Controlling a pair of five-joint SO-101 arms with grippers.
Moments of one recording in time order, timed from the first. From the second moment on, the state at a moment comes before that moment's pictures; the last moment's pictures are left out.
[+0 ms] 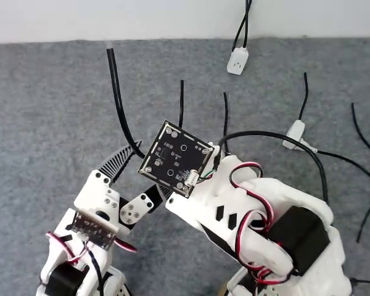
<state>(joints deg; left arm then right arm) 22.2 -103.0 74.2 40.5 -5.8 -48.1 -41.4 -4.6 90.3 21.3</state>
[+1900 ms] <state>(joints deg) 3.3 -63.5 71.3 14.7 -6.1 -29.3 -51.3 20.3 87.8 41.4</state>
